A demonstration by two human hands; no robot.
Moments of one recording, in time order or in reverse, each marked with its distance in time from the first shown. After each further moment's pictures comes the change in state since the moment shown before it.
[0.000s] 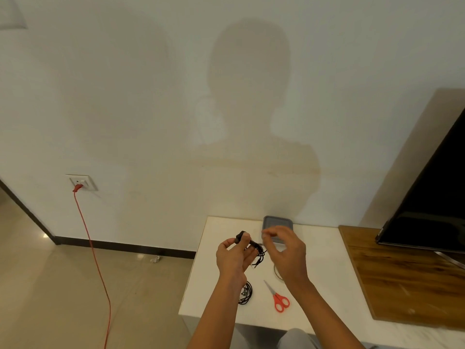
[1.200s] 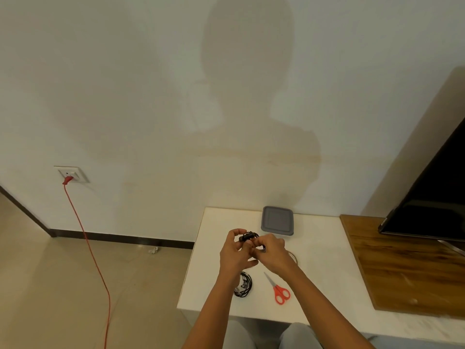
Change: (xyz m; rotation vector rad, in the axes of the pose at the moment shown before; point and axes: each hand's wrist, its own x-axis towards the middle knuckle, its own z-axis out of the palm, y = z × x) left_hand 0.051 -0.030 -0.020 0.584 -0.201 0.175; right_hand 0.004 0.037 0.038 -0.271 -0.655 0.523
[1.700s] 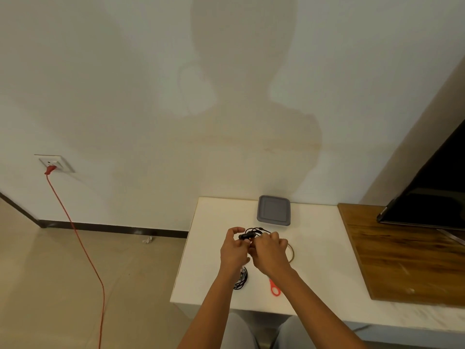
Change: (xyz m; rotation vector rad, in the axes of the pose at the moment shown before) left_hand 0.036 -0.036 0.014 0.081 0.032 -0.103; right_hand 0.016 0.023 0.023 -0.611 0.075 -0.037
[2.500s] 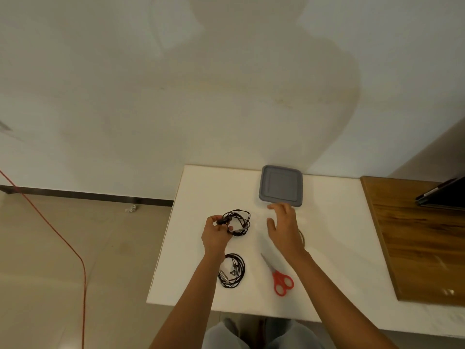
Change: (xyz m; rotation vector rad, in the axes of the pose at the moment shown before) left_hand 0.145 -0.089 0.000 -0.149 0.230 -0.205; right_hand 0.109 0.082 0.116 0.493 0.287 0.009
